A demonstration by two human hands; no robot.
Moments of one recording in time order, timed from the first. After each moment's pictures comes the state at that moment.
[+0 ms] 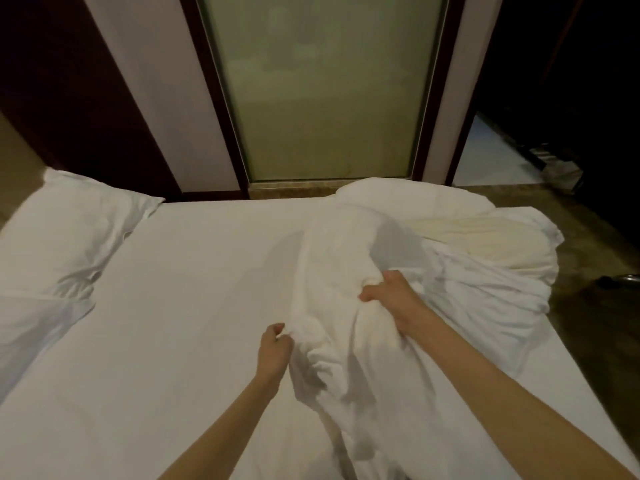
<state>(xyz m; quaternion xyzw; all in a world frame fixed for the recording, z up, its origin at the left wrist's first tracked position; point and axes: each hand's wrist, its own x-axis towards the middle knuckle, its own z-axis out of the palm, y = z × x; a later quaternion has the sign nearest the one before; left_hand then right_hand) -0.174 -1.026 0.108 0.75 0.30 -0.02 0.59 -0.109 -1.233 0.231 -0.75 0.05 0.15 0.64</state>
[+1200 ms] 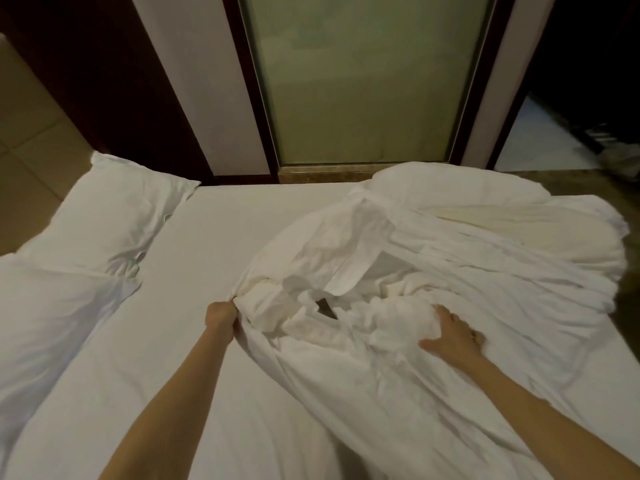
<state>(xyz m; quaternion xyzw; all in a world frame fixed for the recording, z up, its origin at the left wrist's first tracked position) -0.144 -0.837 0.124 0.68 0.52 0.03 0.51 -0.114 -1.251 0.099 -0.96 0.05 0.21 0.17</state>
